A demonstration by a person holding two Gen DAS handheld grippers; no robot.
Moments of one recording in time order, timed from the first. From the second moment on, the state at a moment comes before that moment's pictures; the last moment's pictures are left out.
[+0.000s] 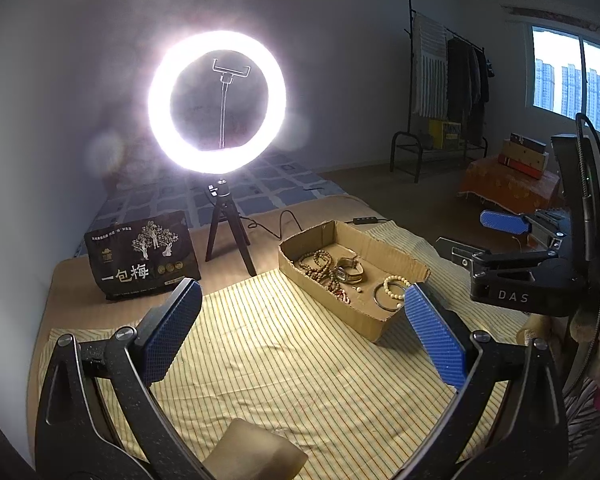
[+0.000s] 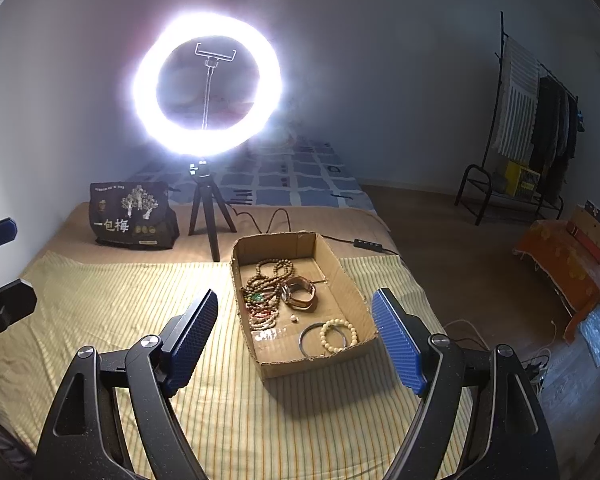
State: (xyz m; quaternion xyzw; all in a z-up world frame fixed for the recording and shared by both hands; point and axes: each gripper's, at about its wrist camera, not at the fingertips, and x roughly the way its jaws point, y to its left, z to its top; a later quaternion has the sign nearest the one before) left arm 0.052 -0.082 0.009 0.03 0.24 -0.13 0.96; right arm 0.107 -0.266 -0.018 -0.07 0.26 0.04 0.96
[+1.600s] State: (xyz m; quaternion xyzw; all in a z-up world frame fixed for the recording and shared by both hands) left arm 0.050 -0.084 0.012 0.03 0.24 -0.13 0.96; right arm 0.109 -0.266 -0.020 -0.07 0.27 0.04 0.96
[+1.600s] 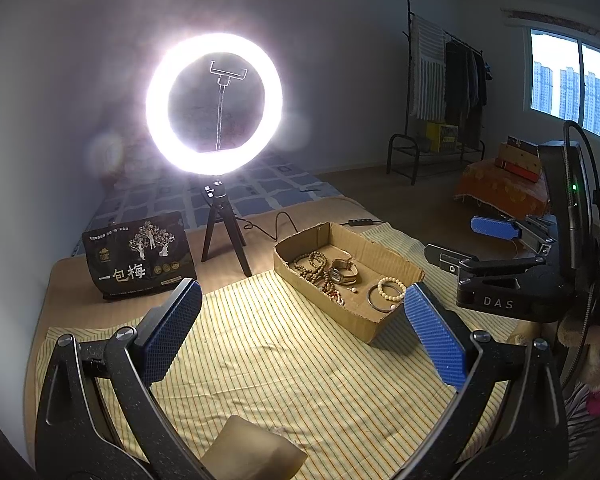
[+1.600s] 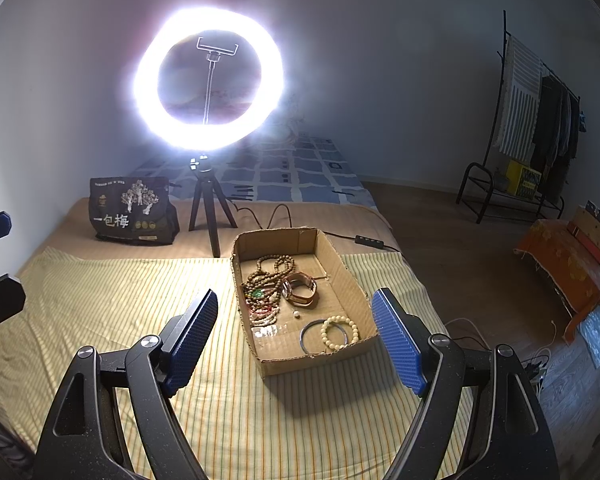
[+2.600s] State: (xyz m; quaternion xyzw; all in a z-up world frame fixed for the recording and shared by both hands) left arm 0.047 -0.085 0.013 0.03 0.24 -0.13 0.96; right arm 0.110 -0.265 -0.021 -0.07 0.27 0.04 0.96
